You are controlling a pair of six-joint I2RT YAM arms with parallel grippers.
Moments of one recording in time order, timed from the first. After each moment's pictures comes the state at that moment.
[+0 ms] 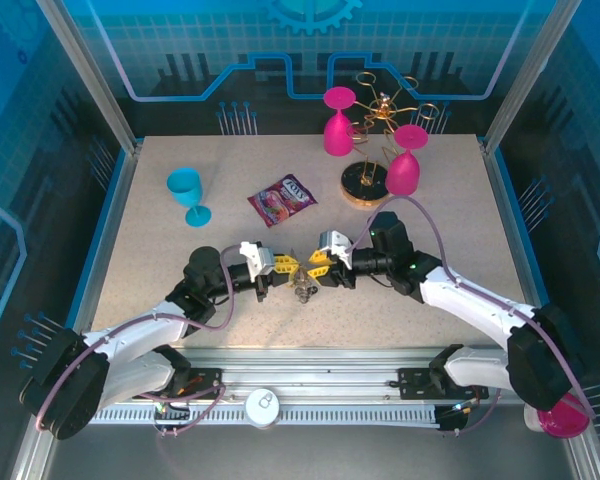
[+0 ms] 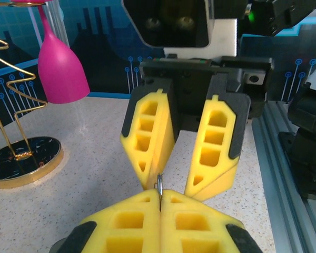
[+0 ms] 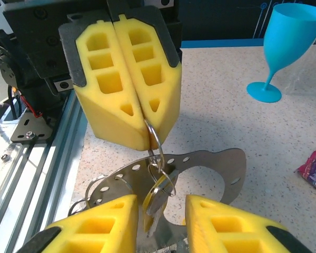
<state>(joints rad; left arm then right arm) -0.55 1.07 0.34 0.69 0.68 0.09 0.61 1.24 0.71 0.03 -0.77 -0.40</state>
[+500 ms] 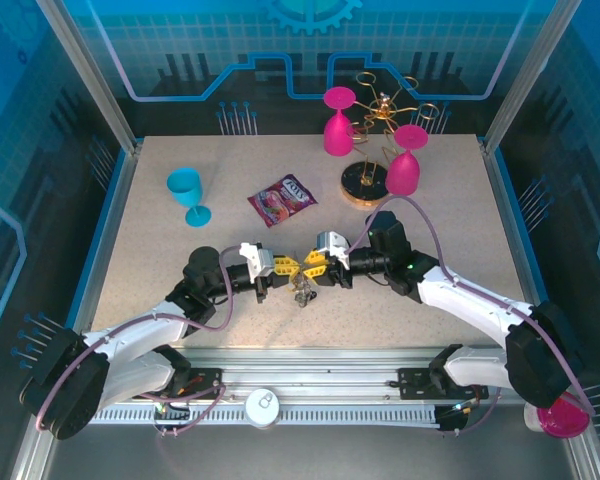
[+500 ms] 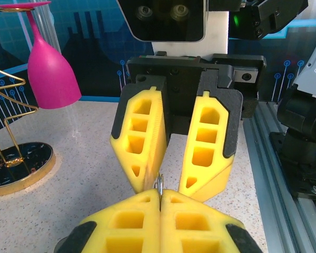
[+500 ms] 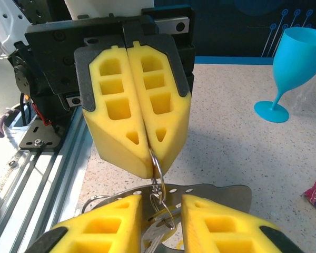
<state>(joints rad) -0.54 1.07 0.34 0.70 0.71 0.09 0.62 1.25 0.71 0.08 -0.81 -0.40</state>
